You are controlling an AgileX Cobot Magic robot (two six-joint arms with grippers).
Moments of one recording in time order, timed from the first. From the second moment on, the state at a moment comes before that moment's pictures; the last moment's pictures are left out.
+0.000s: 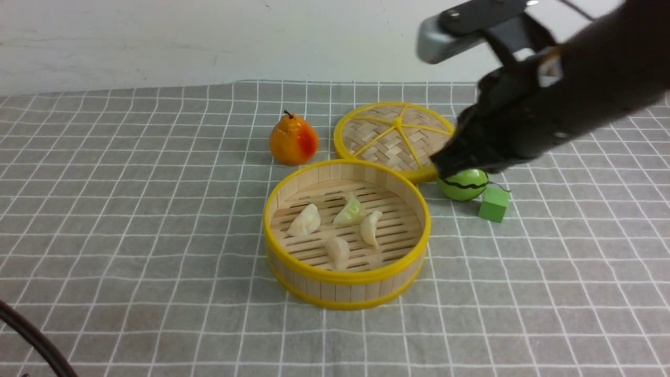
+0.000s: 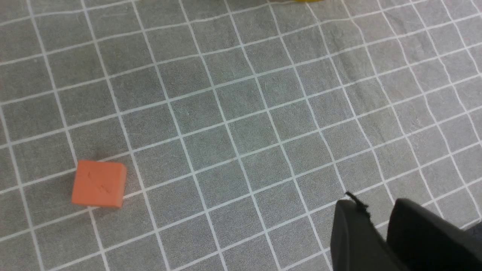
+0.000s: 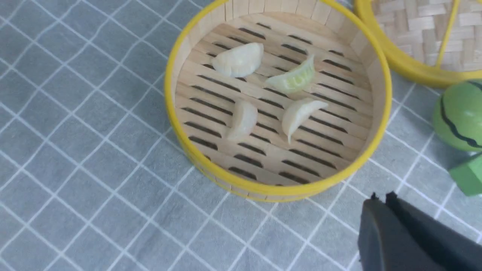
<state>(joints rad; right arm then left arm) 0.53 1.38 -1.34 0.08 0.82 -0.08 -0.51 0.60 -0.81 -0.07 1.12 -0.21</state>
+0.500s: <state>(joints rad) 0.53 0.74 -0.79 0.14 0.69 -0.09 -0.51 0.60 -0.81 -0.07 1.12 -0.21</state>
